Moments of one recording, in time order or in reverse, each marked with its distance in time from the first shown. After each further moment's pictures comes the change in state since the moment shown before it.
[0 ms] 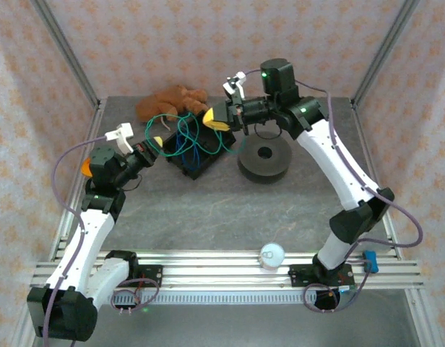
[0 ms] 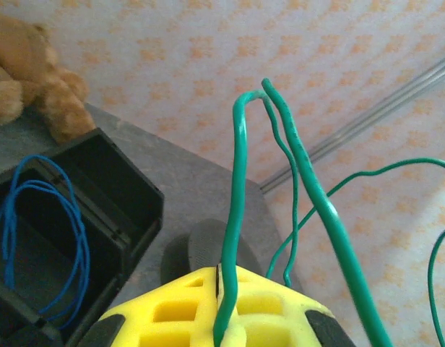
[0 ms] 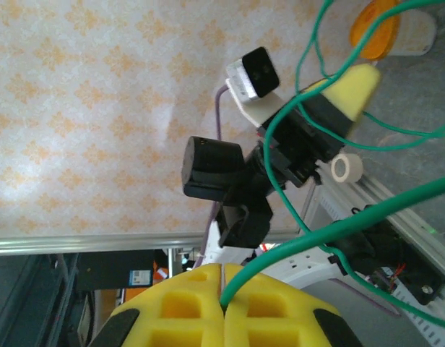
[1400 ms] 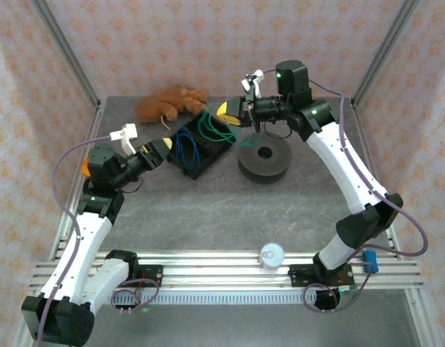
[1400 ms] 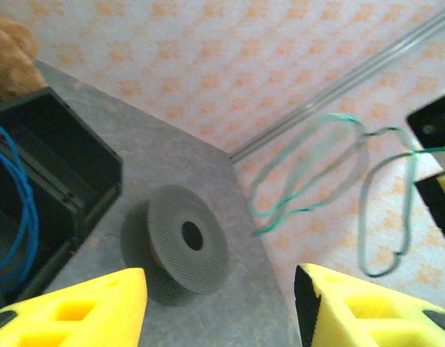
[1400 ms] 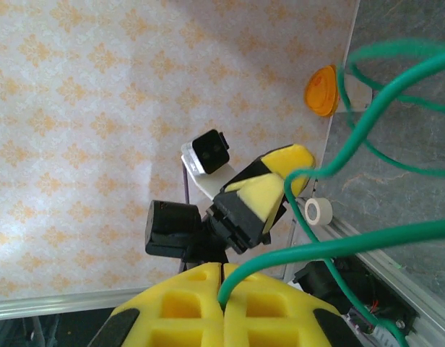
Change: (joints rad) left arm -0.075 -0.042 0.055 -0.104 0.085 -0.058; right arm -0.071 -0.048 -0.085 0.053 0.100 0.030
